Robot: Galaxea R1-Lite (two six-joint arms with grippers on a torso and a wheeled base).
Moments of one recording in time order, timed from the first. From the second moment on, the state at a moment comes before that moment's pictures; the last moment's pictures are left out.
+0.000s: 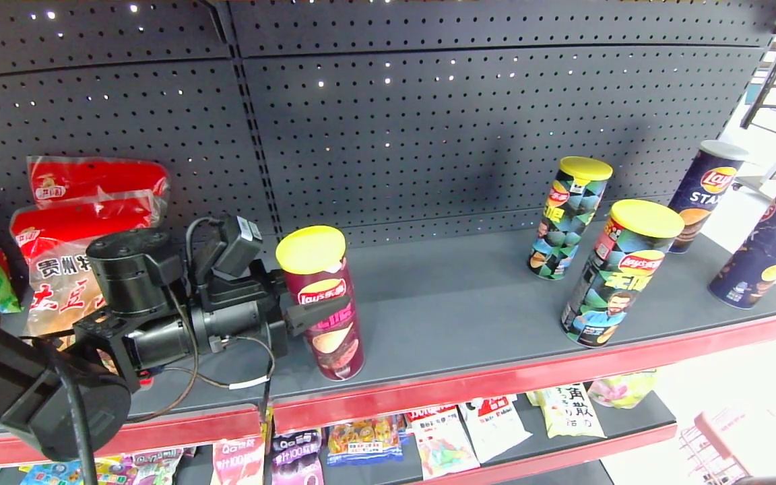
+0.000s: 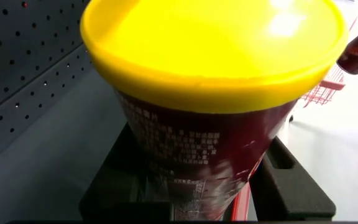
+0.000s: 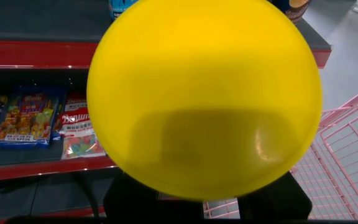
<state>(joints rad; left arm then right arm) -0.34 1.85 -0.54 -1.21 -0.72 0.13 0.14 0.10 -0.08 0.09 -0.20 -0.14</state>
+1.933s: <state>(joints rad) -0.33 1.76 -0.44 -1.21 -0.68 0.09 0.14 0.10 -0.09 0.09 -0.21 -0.14</state>
